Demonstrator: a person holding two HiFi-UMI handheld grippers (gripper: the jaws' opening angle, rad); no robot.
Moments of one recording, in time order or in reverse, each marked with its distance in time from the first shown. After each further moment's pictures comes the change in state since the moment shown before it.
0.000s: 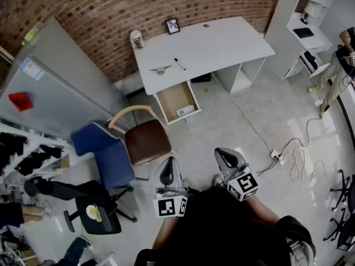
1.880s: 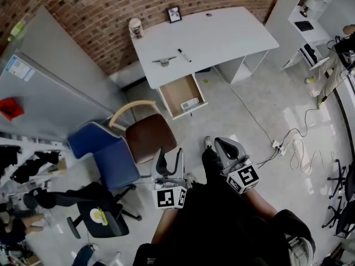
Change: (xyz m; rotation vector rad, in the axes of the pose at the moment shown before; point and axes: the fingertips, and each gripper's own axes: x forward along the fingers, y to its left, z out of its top) left arm 0.041 0.104 -0.024 -0.069 0.046 -0.057; right arm 0.101 0.029 0.007 0.004 -0.017 -0.069
